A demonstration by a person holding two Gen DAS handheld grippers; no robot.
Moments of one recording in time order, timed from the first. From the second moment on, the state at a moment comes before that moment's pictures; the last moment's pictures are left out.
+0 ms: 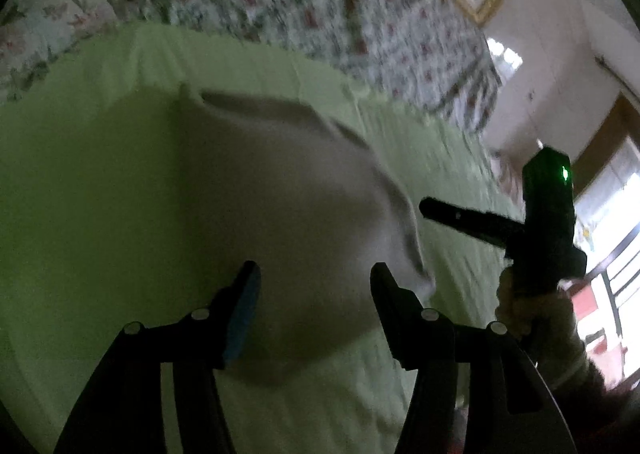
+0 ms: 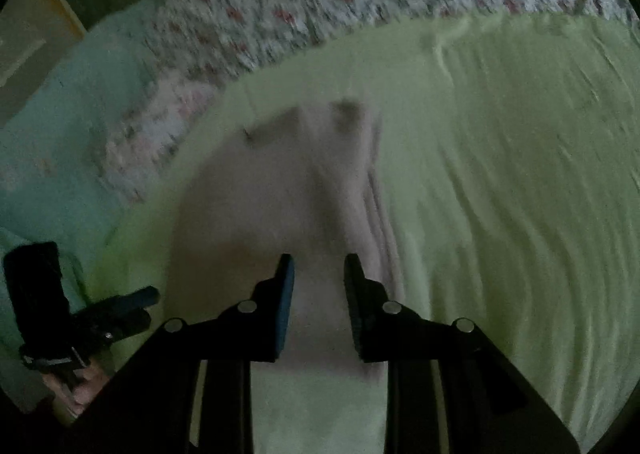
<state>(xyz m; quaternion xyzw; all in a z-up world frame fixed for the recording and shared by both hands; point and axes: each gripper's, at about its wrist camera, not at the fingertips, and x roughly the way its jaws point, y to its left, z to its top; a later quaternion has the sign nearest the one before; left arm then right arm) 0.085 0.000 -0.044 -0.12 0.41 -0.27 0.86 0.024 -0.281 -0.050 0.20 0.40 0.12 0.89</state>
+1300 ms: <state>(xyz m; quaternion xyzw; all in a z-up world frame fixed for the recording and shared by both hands) 0.047 -0.017 -0.066 -0.07 0.45 -0.24 0.86 -0.014 -0.272 -0.079 0.20 0.44 0.09 0.87</state>
